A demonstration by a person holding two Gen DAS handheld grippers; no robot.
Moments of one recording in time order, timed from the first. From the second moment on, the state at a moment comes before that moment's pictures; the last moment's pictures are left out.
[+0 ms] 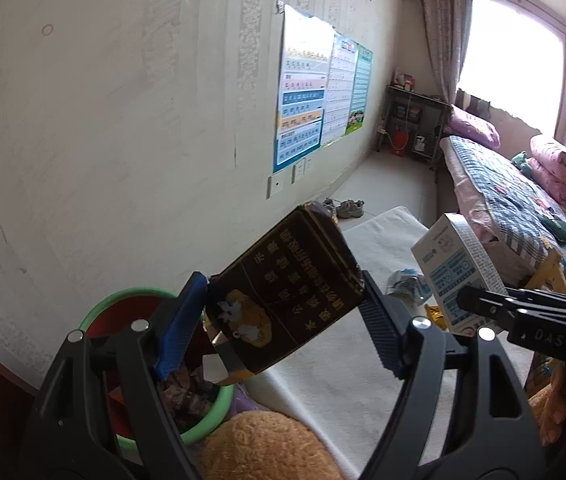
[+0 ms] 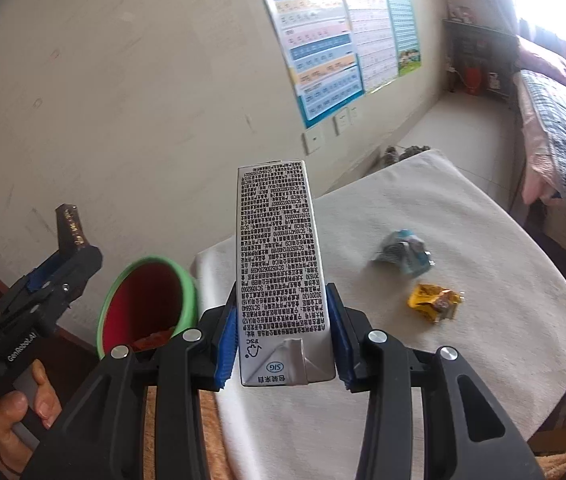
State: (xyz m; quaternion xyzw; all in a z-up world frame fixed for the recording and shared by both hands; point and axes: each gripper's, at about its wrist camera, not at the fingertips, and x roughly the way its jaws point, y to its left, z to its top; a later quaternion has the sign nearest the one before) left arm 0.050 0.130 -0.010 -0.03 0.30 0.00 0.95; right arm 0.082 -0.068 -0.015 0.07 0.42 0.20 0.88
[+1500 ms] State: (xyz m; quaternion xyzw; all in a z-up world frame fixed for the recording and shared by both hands) left arm 0.057 0.269 -0.089 -0.09 0.39 0.15 0.90; right arm 0.113 0.107 -0.052 -0.01 0.47 0.34 0.82
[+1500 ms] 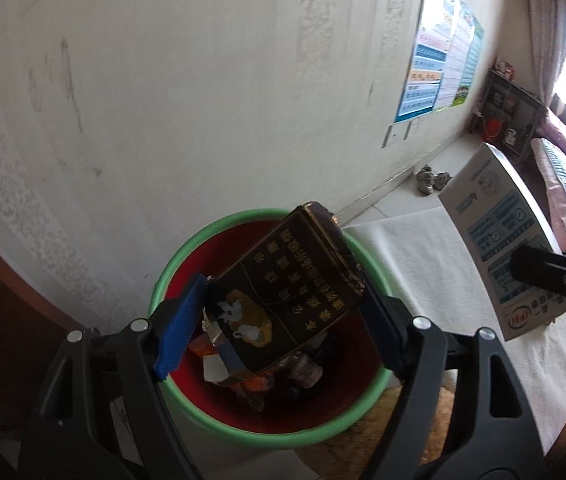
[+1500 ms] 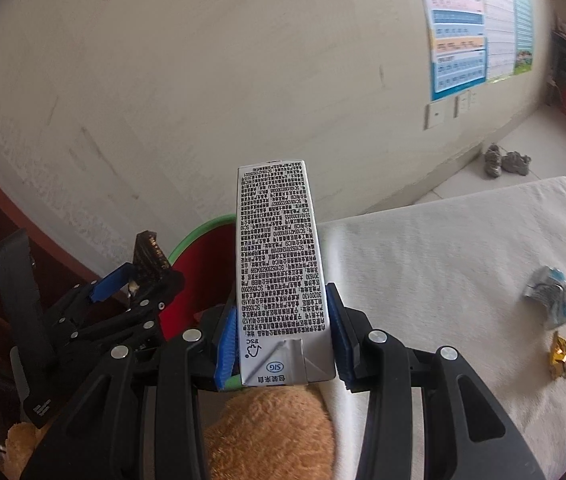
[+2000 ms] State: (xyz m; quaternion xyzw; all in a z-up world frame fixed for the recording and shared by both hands) left arm 0.056 0.298 -0.120 -0.12 0.42 0.18 0.88; right arm 0.110 0.157 -0.077 -0.04 0.49 0.37 0.79
